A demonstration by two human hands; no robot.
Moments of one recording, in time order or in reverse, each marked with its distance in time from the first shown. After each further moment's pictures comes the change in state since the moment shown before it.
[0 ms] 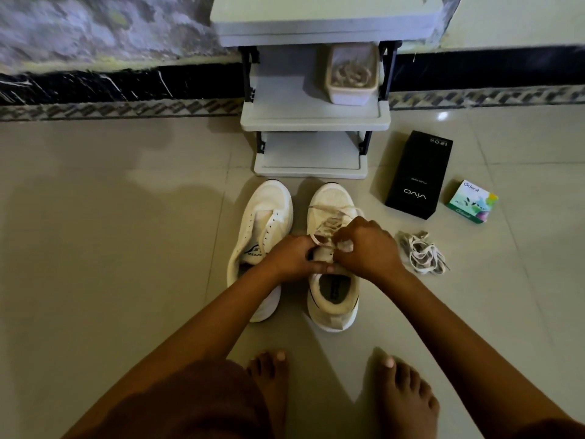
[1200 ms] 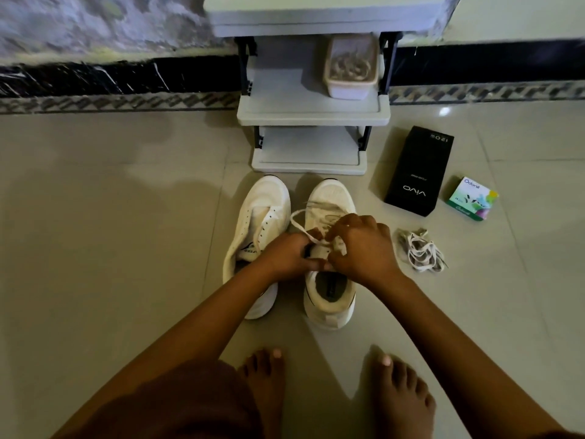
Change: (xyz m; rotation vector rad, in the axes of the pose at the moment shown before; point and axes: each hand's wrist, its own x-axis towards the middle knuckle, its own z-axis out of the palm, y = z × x) left_hand -0.002 0.001 0.000 -0.054 0.022 0.040; right_hand -0.011 -0.006 -0.005 -0.092 -0.016 -0.092
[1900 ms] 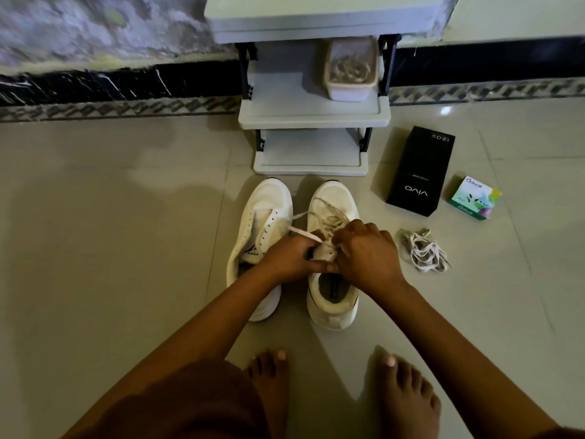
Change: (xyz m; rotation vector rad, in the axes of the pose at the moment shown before) left_hand 0.000 -0.002 0.002 0.003 0.000 -0.011; right_hand -0.003 0.003 0.014 -0.044 0.069 -0.009
